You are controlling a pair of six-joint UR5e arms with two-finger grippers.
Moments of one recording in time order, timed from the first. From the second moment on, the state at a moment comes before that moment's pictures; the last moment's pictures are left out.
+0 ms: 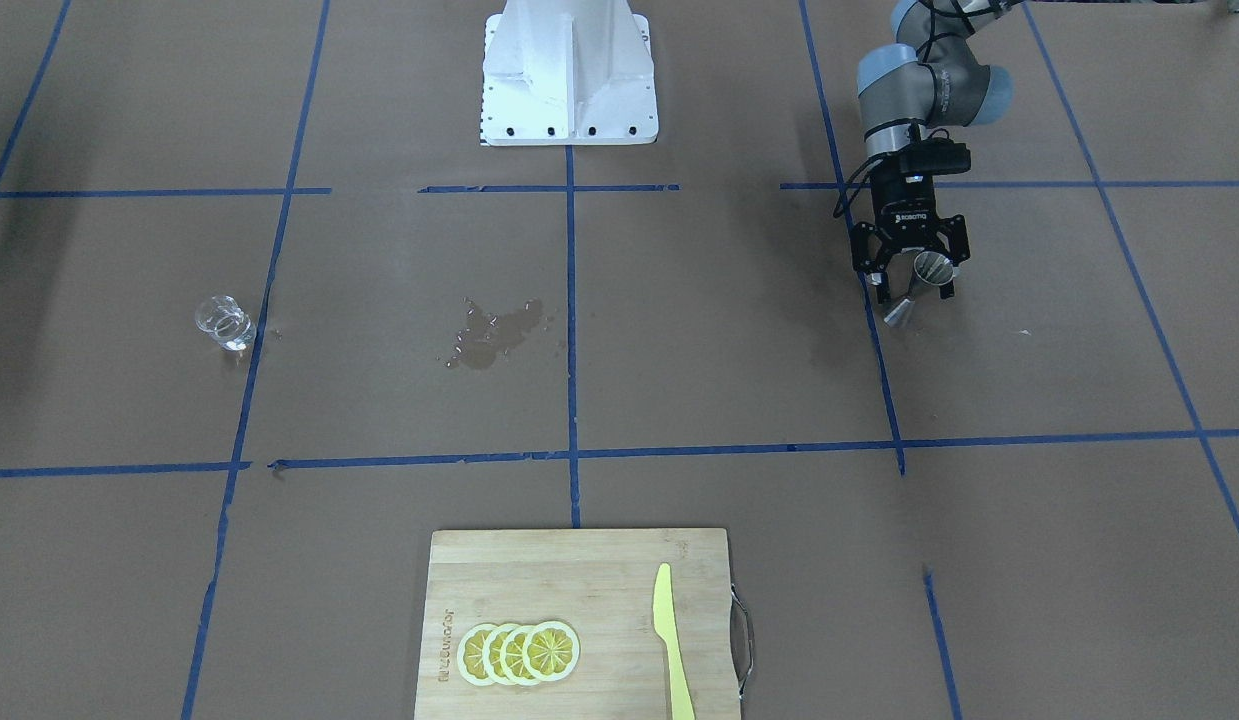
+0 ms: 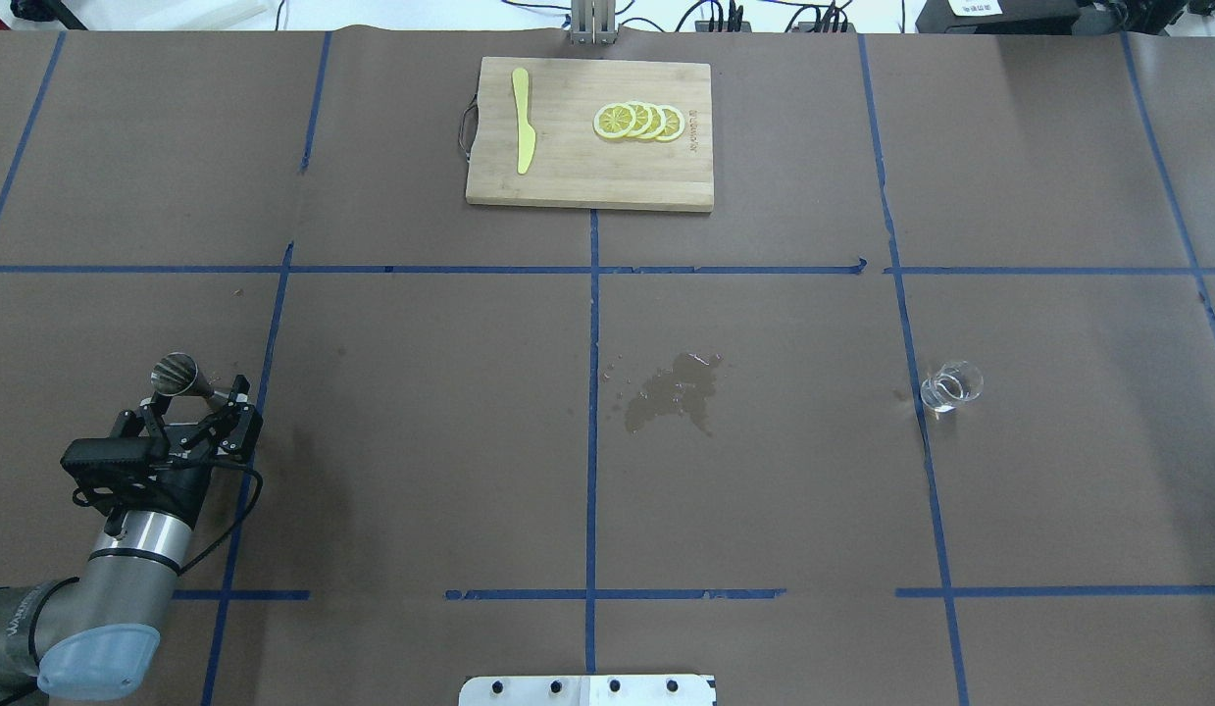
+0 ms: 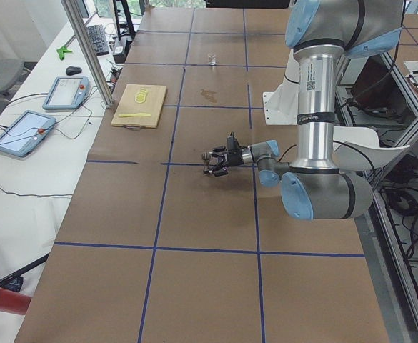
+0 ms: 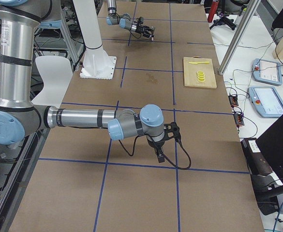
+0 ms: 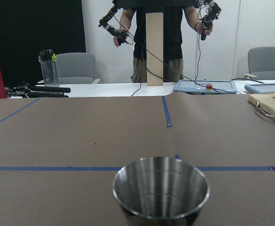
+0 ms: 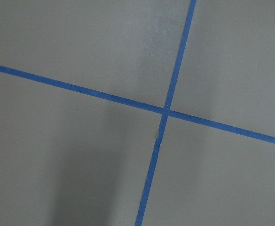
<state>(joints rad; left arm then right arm) -0.13 -1.49 -1.65 -2.43 -0.41 -1.47 1.52 -1.72 1.72 -1.30 2.31 -0.02</state>
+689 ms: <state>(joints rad) -0.13 -1.49 -1.63 -2.48 -0.41 -1.47 1.52 -1.71 1.72 -1.30 2.31 -0.02</state>
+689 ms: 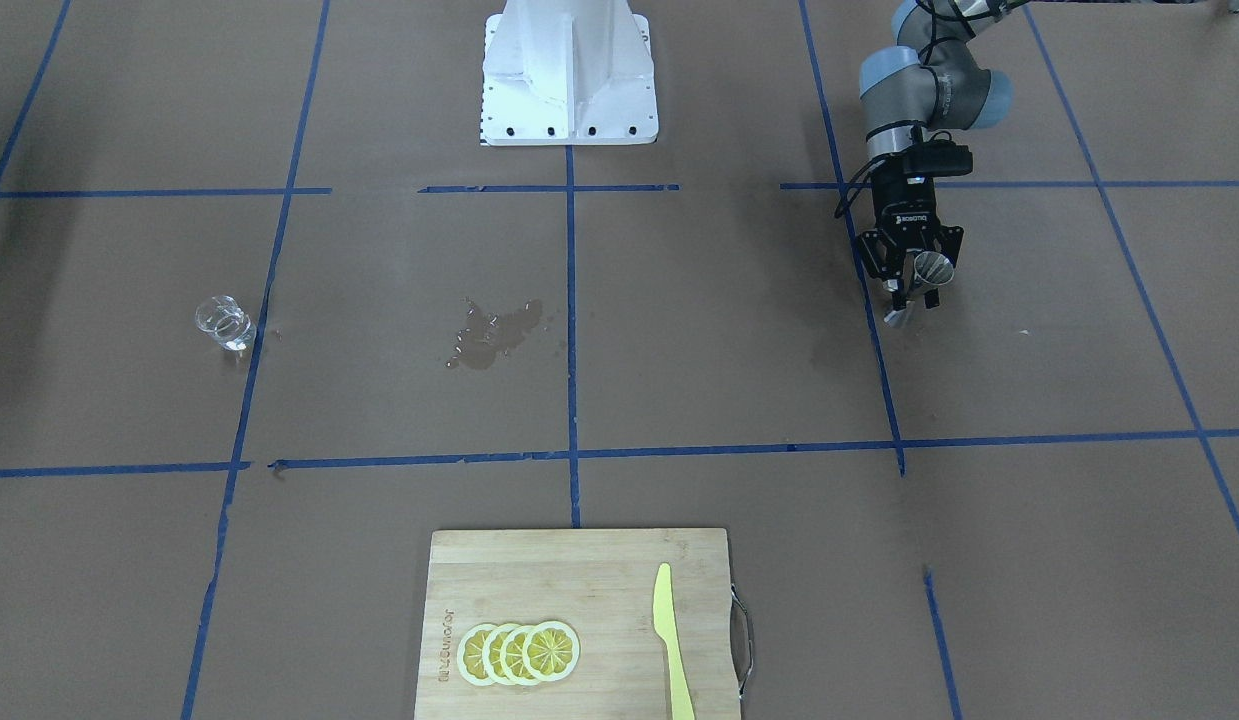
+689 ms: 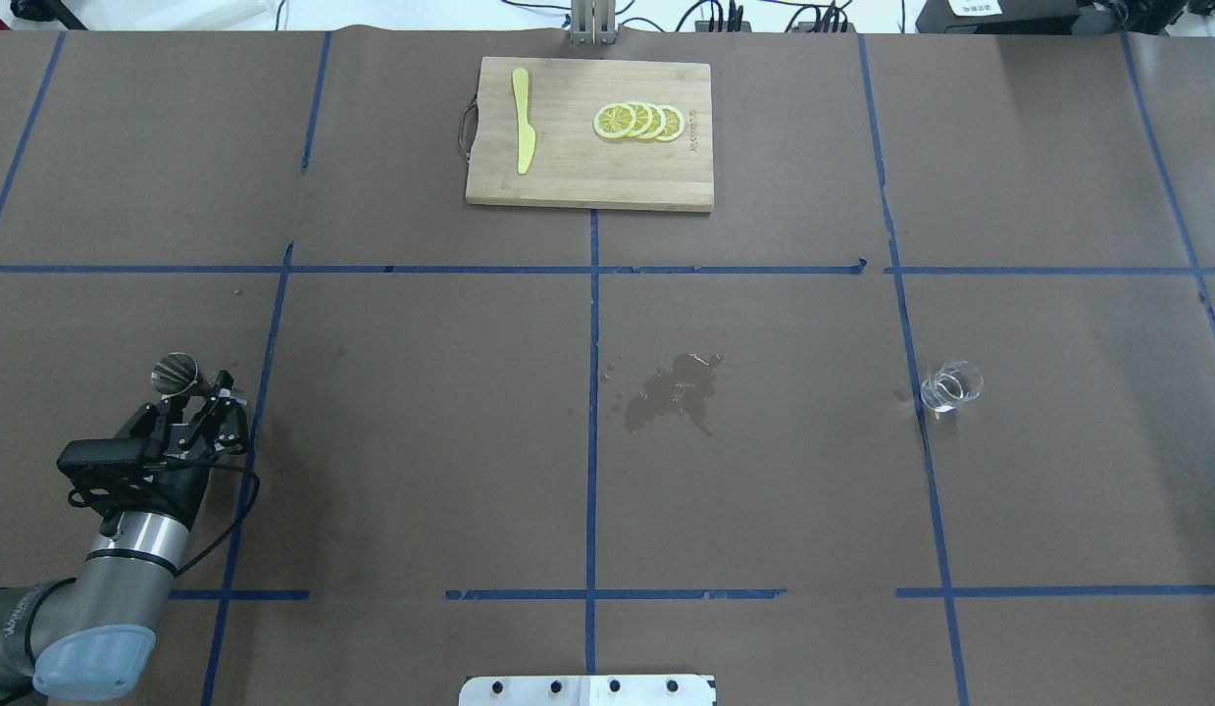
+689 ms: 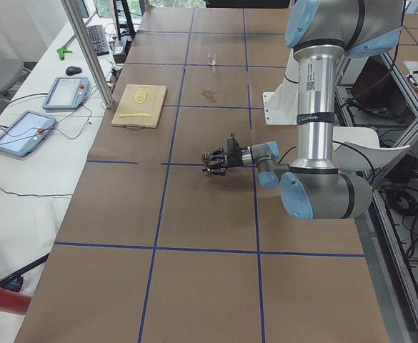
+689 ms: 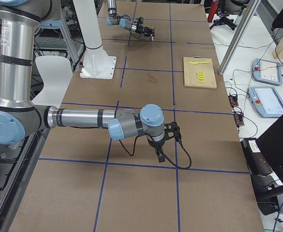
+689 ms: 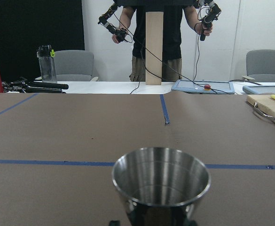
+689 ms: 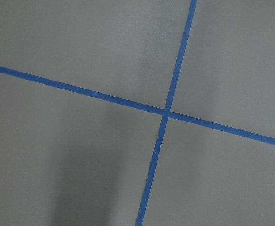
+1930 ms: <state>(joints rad) -0.14 -1.49 -1.67 -2.56 -0.41 -1.39 1.52 -1.71 1.72 -1.30 2.31 -0.02</state>
